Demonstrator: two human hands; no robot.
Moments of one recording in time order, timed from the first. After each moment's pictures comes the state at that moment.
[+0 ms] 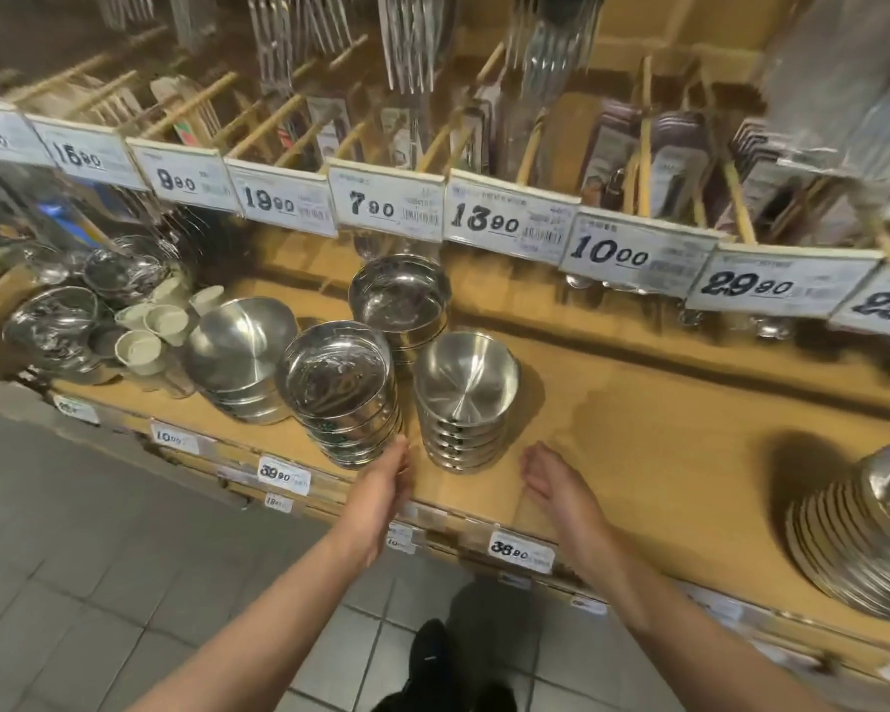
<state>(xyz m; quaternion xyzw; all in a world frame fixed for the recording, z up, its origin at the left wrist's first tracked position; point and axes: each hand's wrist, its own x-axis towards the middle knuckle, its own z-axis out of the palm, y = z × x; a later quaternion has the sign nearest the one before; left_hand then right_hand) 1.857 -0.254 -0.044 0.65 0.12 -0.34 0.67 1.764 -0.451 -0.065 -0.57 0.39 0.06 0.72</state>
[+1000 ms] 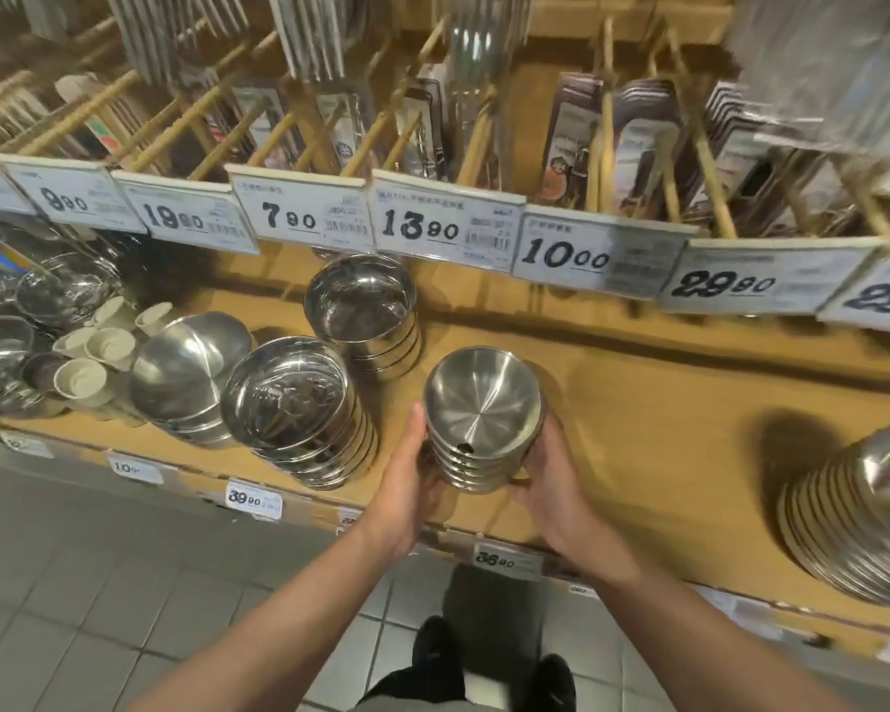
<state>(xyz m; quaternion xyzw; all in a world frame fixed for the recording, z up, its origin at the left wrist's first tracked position) 1.865 -0.314 -0.047 0.60 -0.01 -0.40 0.70 1.791 -0.465 -0.061 -0.50 0.30 -0.03 0.81</state>
